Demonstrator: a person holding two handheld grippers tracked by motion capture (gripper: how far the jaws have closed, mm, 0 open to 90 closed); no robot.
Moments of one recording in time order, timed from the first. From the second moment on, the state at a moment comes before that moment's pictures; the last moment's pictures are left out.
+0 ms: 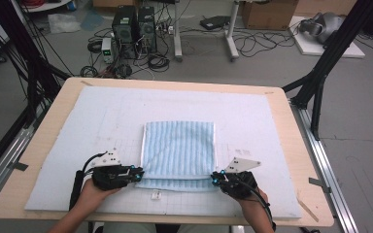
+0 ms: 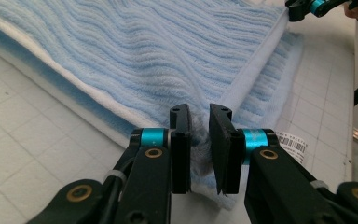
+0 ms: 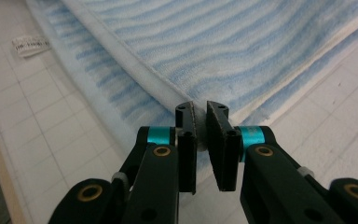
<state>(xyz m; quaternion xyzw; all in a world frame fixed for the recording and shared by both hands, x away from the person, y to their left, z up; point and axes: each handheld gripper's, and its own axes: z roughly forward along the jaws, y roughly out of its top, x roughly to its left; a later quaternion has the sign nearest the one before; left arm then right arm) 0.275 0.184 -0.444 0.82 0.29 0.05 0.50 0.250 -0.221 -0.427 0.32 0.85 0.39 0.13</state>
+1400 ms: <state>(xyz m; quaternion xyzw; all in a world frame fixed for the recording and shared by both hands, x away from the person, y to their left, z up) 0.417 0.154 -0.448 0.77 0.46 0.18 0.40 0.291 -0.211 -0.436 0.29 0.87 0.40 0.06</state>
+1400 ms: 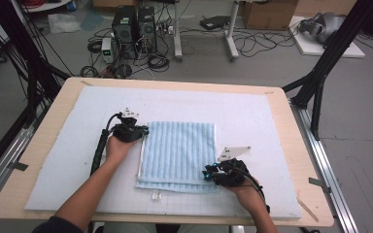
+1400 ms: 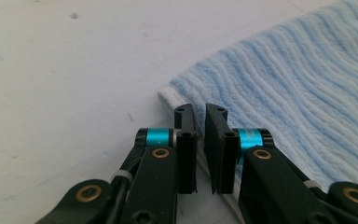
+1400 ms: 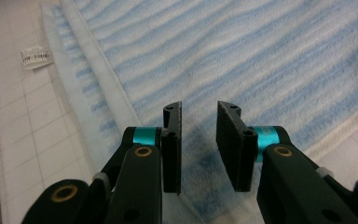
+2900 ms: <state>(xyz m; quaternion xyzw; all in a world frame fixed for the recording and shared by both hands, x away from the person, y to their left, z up) 0.488 0.149 -0.429 0.75 0.43 0.18 0.46 0.463 -0.209 -0.434 0.48 0.75 0.39 0.22</state>
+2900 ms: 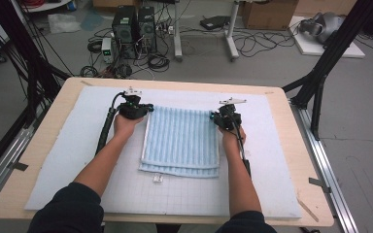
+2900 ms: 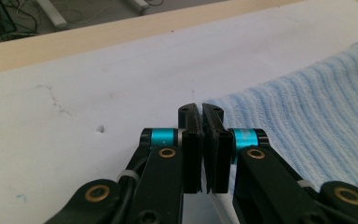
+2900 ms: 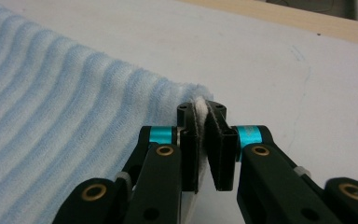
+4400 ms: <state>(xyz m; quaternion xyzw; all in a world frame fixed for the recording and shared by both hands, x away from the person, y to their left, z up) 0.371 0.179 -0.428 0.73 0.36 0.14 0.56 0.360 -0.225 -0.415 0.42 0.78 0.43 0.17</state>
